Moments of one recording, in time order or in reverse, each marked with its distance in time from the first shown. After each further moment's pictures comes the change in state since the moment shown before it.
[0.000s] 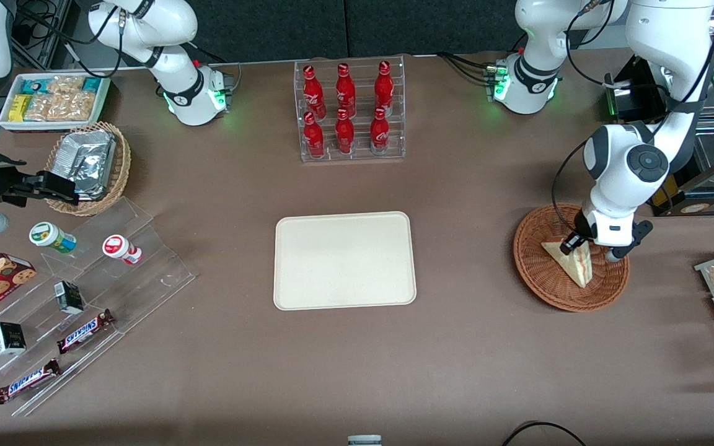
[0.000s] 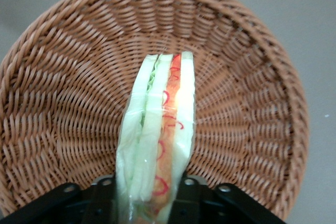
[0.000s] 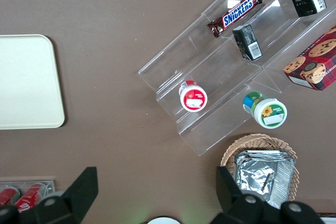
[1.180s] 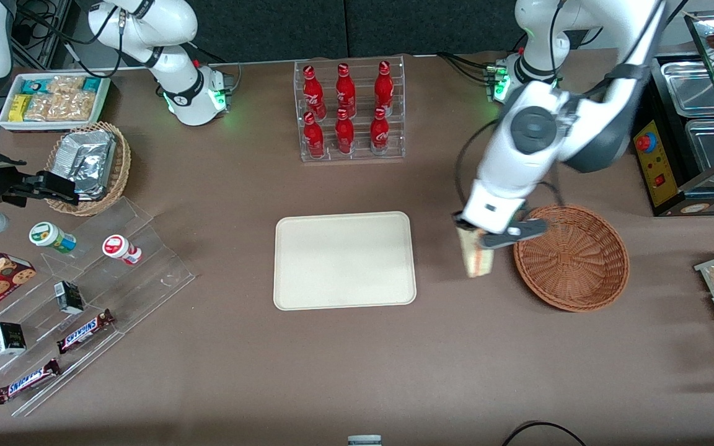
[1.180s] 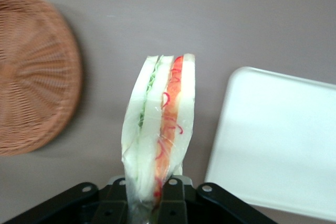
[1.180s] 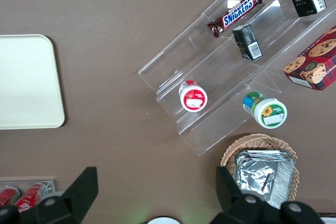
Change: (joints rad) arm -0.020 0.048 -0.554 0.523 0.069 -0.624 -0.082
